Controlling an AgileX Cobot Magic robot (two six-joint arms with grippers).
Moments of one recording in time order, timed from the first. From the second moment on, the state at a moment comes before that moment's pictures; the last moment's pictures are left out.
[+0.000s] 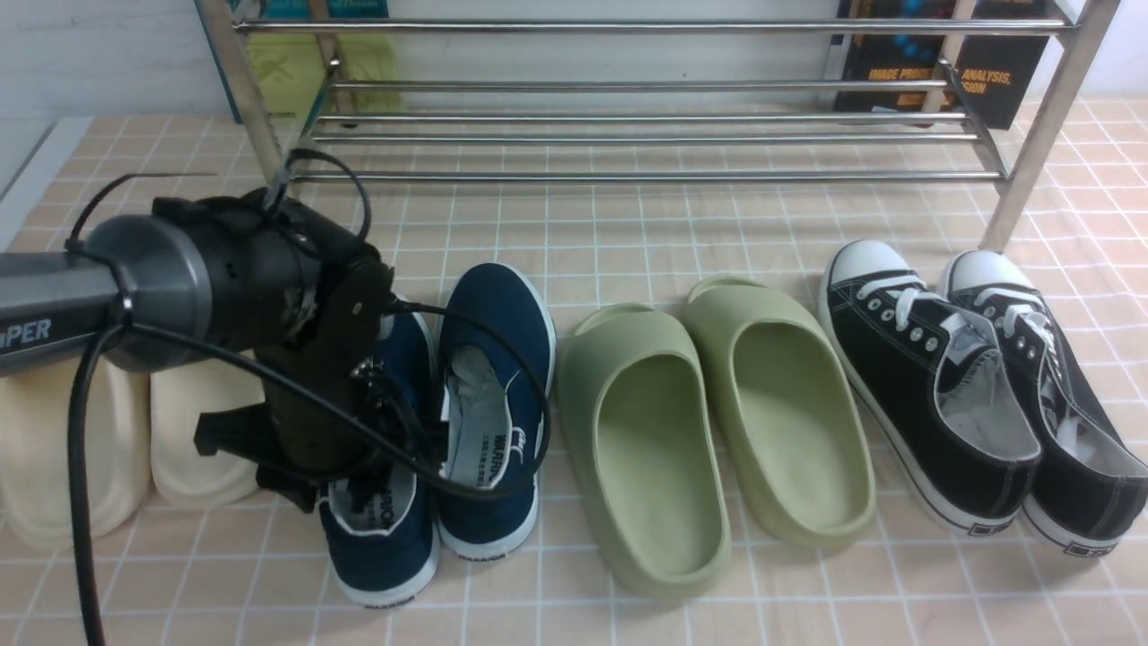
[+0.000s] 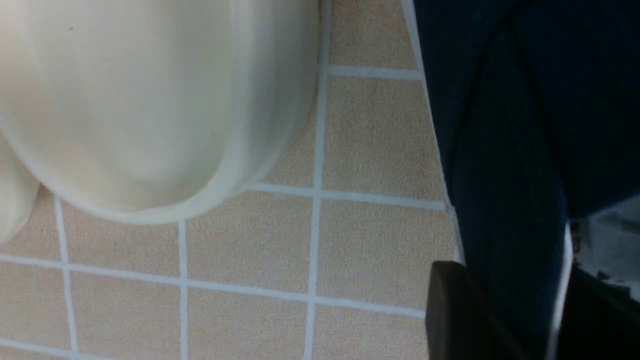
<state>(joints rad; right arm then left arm) 0.00 -0.01 0.02 -0.11 0.36 0.22 -0.44 1.76 -1.09 0.26 0.85 -0.60</state>
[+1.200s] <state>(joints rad) 0.00 -0.01 0.02 -0.11 0.36 0.22 -0.17 1.94 -1.70 -0.16 0.84 -0.13</state>
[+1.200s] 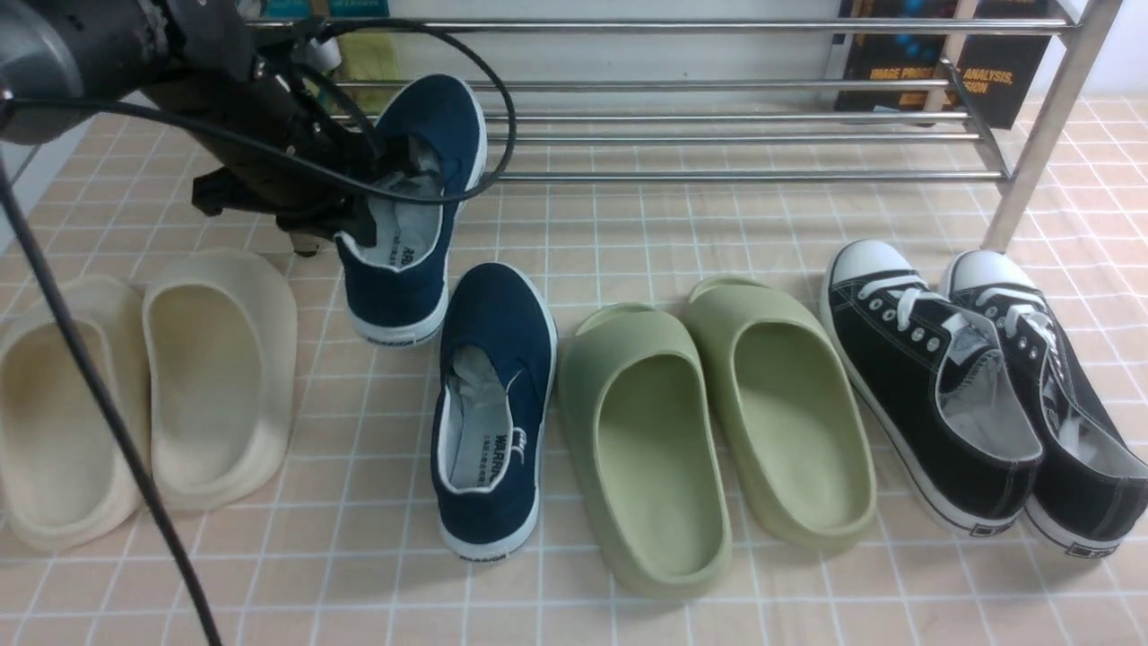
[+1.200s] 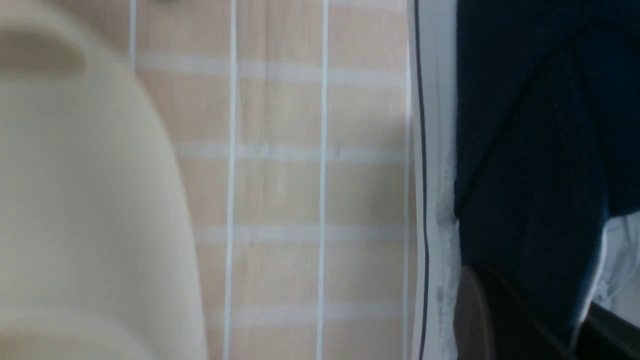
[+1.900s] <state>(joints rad) 0.00 -0.01 0.02 -0.11 0.36 0.22 -0.17 2.21 -2.06 -0.08 0.75 -0.12</state>
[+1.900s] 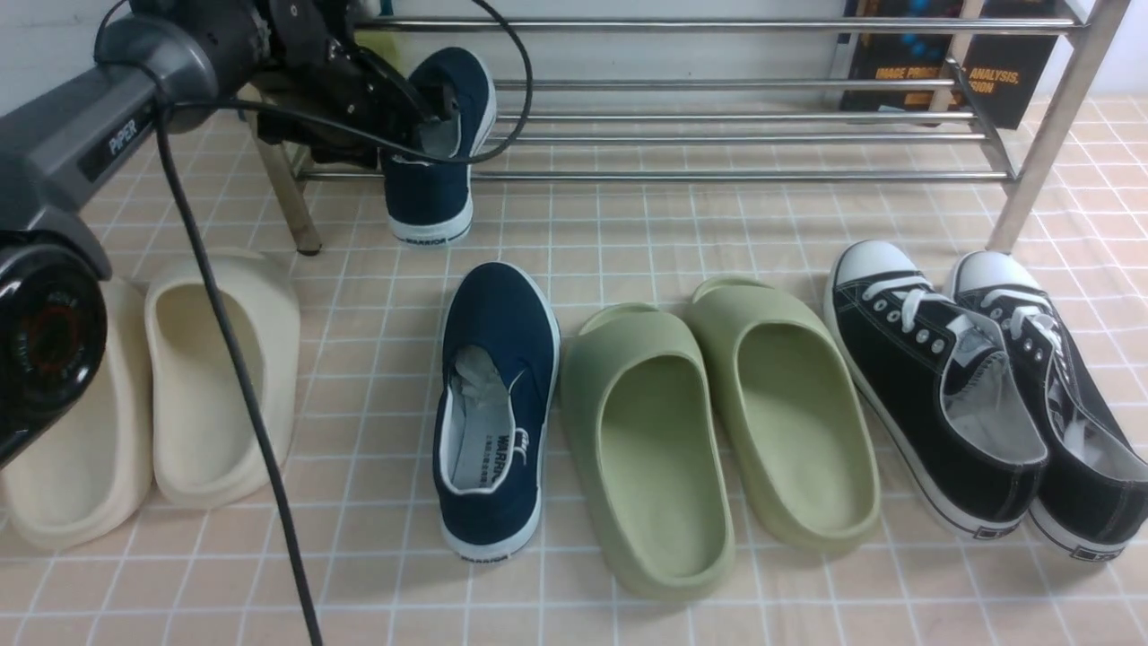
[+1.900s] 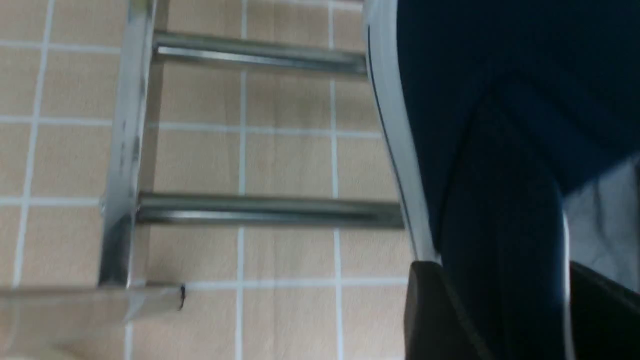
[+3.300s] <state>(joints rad) 0.00 -0.01 0.02 -0.11 0.36 0.22 -0.17 2.12 -1.87 -0.18 0.82 0.04</state>
